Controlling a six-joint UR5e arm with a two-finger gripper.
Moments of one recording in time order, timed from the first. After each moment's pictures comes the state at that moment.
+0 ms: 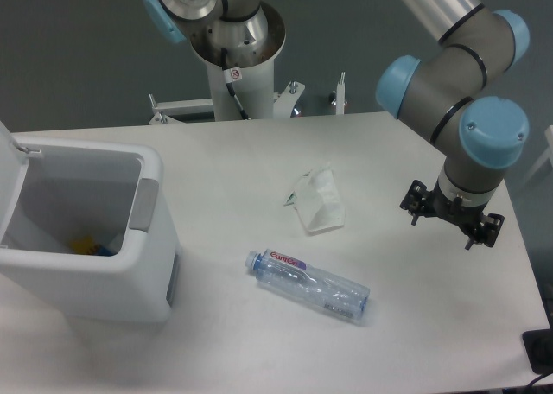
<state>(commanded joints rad) 2.68 -2.09 -1.35 -1.21 1.62 1.24</state>
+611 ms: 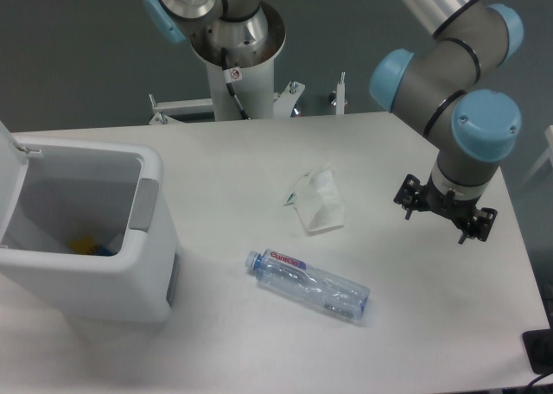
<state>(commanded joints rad) 2.67 -2.03 -1.45 -1.15 1.60 1.19</state>
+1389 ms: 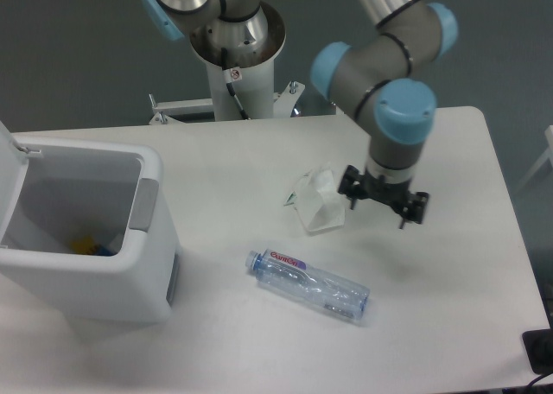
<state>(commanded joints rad) 2.61 -1.83 -1.87 -0.98 1.56 1.12</state>
